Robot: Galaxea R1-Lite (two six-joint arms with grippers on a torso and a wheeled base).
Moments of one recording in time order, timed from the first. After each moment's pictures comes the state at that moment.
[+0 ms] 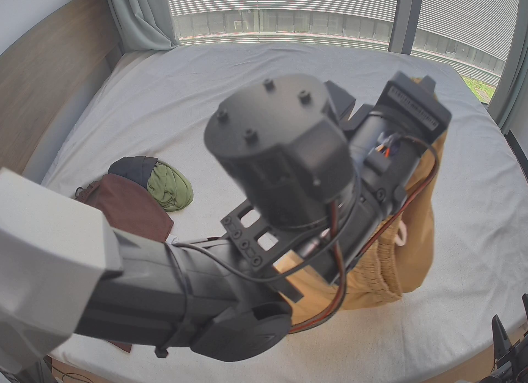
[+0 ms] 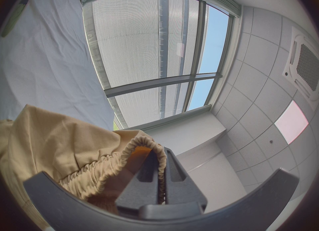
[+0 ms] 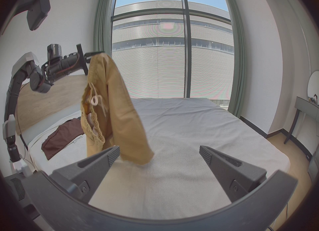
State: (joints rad) left arm -1.07 2.05 -1.33 -1.20 0.15 -0.99; right arm 0.00 0.02 -0.02 0.00 0.03 -0.01
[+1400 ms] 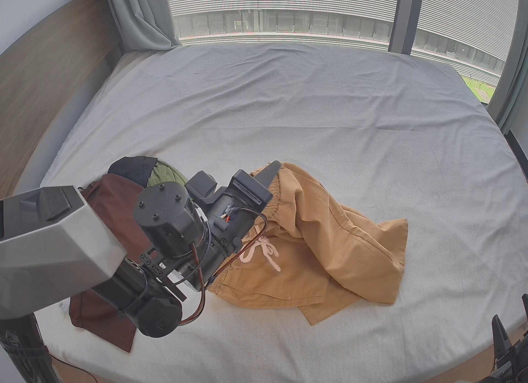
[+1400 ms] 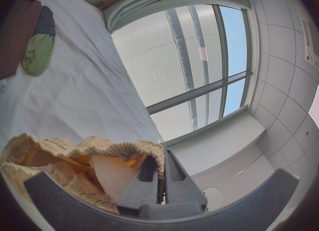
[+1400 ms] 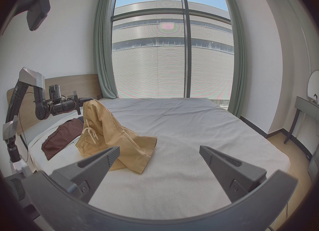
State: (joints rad) left arm -0.70 2.10 -0.77 -1.55 0.08 -1.00; right arm 0.00 0.02 -0.02 0.00 0.03 0.00
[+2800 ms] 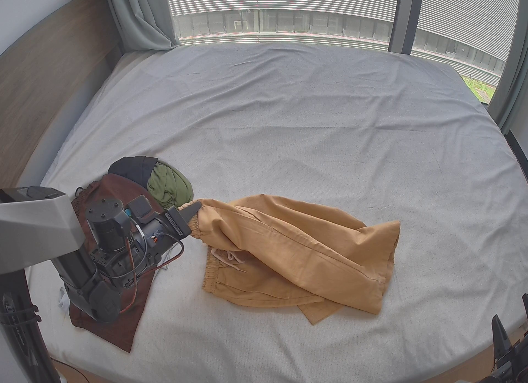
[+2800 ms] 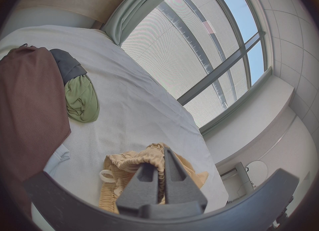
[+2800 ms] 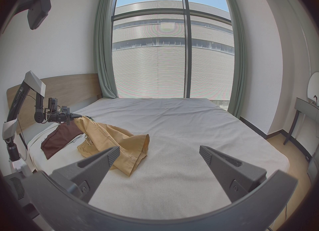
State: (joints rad) left arm -0.31 2.12 -0.52 -1.55 -0.21 -0.69; right arm -0.01 0.02 -0.02 0.00 0.03 -0.01
